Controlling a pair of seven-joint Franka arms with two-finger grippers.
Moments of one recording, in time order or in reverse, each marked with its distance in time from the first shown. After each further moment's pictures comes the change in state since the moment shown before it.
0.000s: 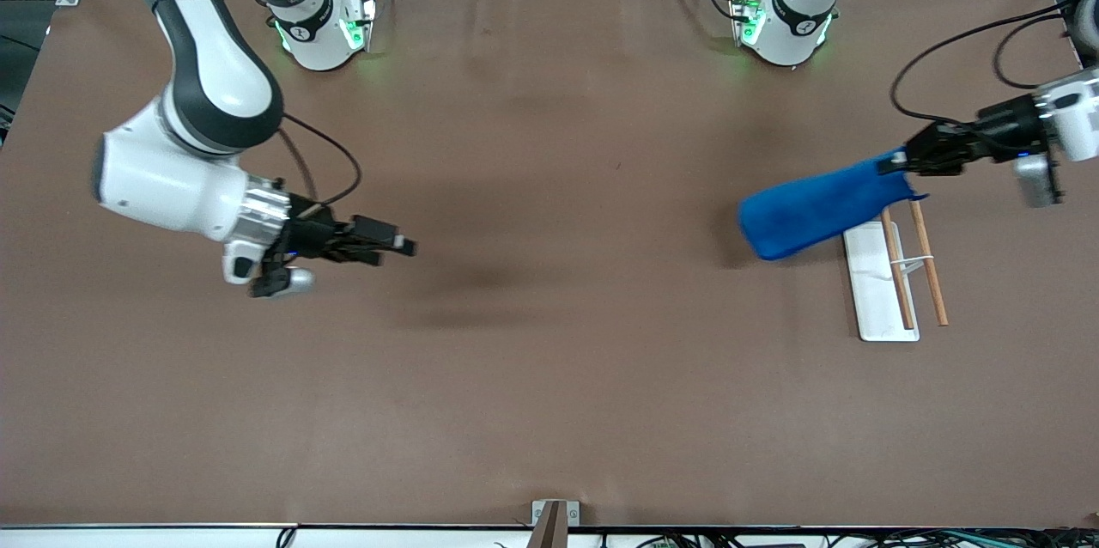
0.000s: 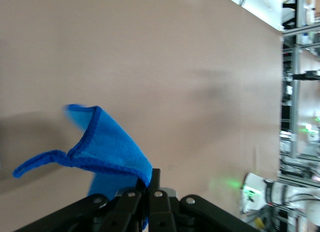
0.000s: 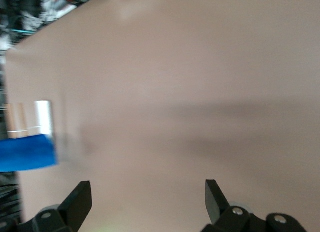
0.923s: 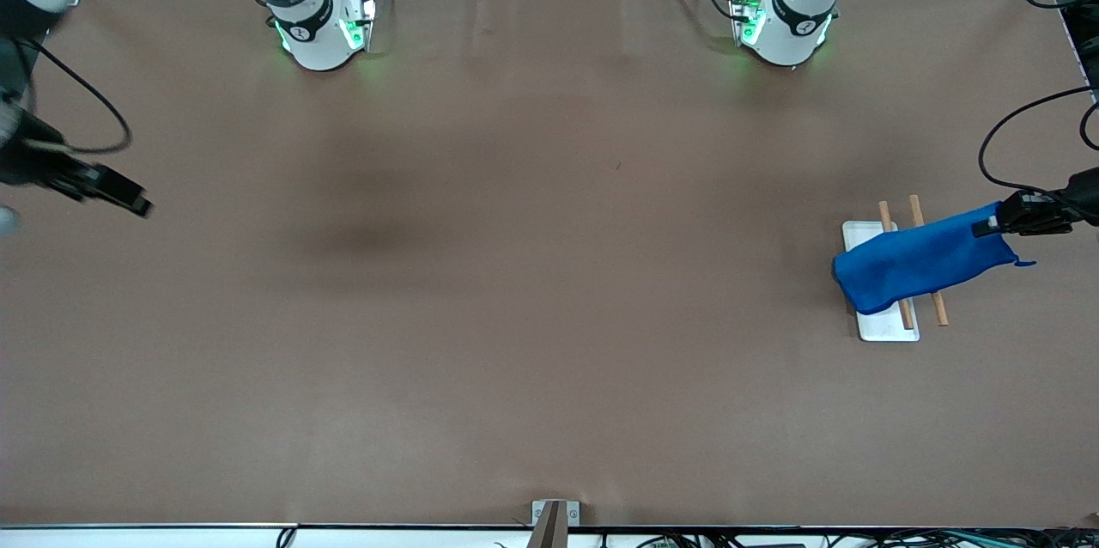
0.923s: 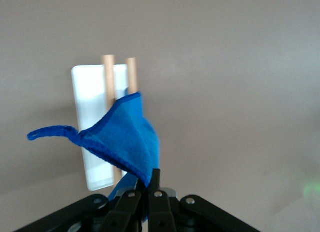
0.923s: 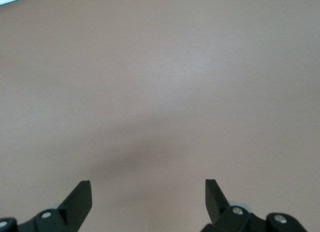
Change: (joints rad) left arm 0.019 0.354 0.124 0.339 0.163 0.006 0.132; right arm 0.022 -0.218 -0.306 0.258 -0.572 -0.543 0.248
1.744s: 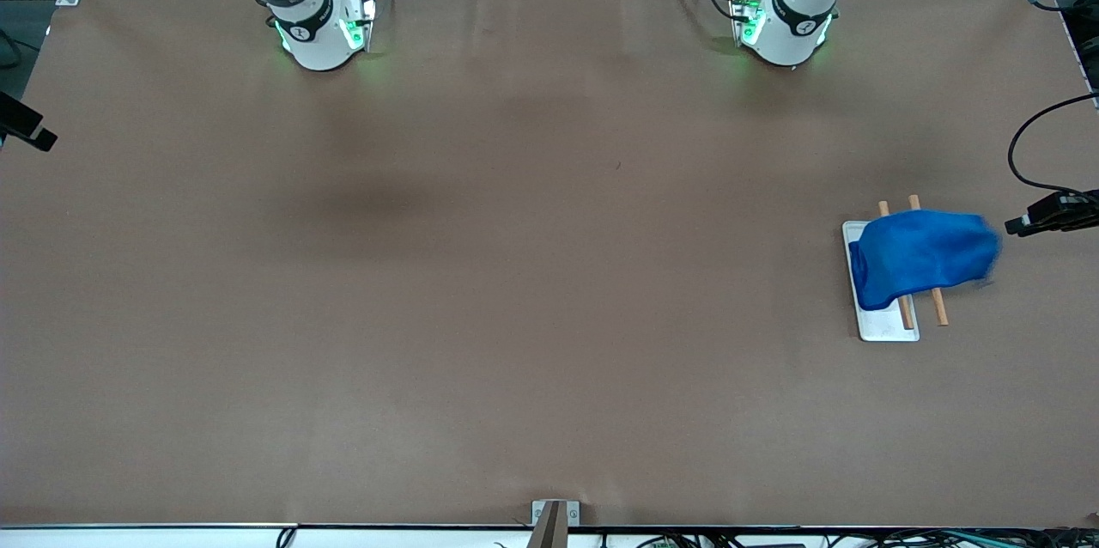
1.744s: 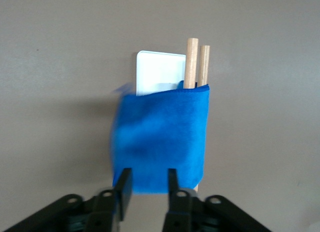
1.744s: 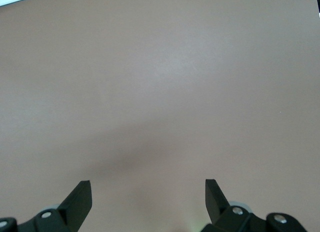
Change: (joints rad) left arm 0.049 0.069 0.067 0.007 0.003 0.052 0.029; right arm -0.022 0.016 -0.019 0.172 -0.026 -0.168 -0.037
